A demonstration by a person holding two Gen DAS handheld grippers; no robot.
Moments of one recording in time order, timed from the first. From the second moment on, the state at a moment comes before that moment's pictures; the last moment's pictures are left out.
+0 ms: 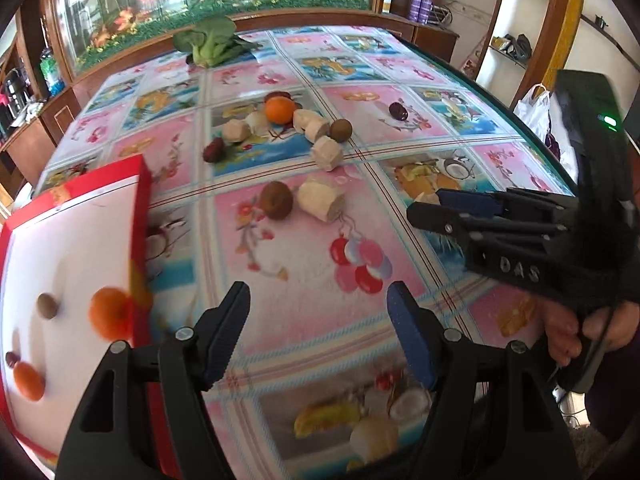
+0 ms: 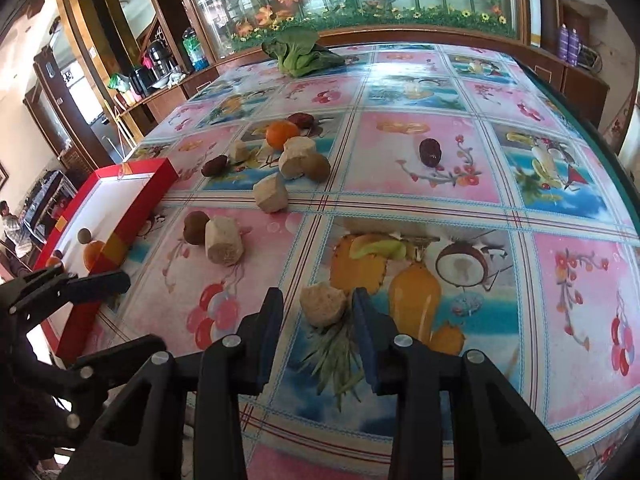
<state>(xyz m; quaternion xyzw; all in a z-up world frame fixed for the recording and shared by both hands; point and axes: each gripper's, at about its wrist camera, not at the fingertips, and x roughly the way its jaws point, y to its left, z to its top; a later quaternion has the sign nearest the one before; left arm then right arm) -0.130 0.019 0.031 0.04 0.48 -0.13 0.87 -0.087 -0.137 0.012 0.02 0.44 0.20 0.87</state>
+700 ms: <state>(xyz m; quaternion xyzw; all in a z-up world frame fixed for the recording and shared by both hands) -0.056 -0.006 0.013 0.01 0.49 -0.11 0.86 -0.088 -0.154 0.011 0.07 0.44 0.24 0.86</state>
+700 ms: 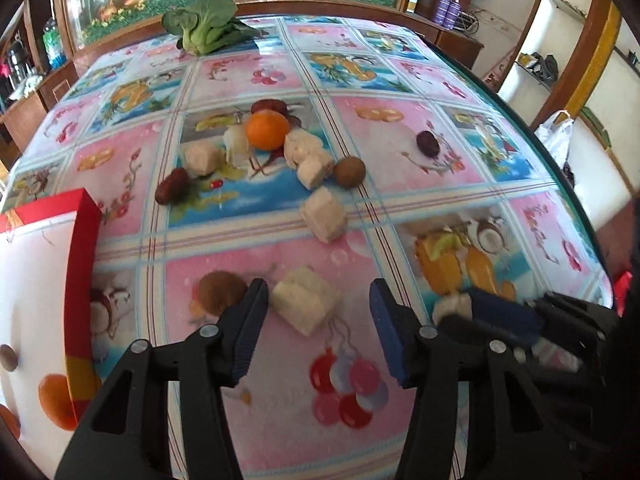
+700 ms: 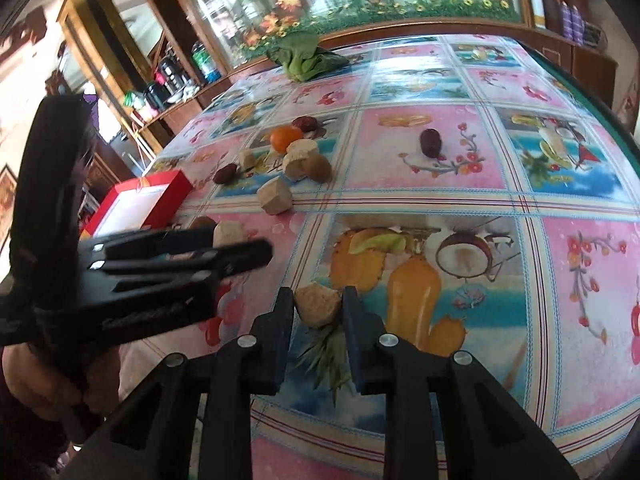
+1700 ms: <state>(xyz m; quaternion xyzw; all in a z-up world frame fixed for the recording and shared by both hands) -0.159 0.134 0.085 -0.03 0.37 0.00 0.93 -0.087 -0.067 0.062 0.05 0.40 0.30 0.87</state>
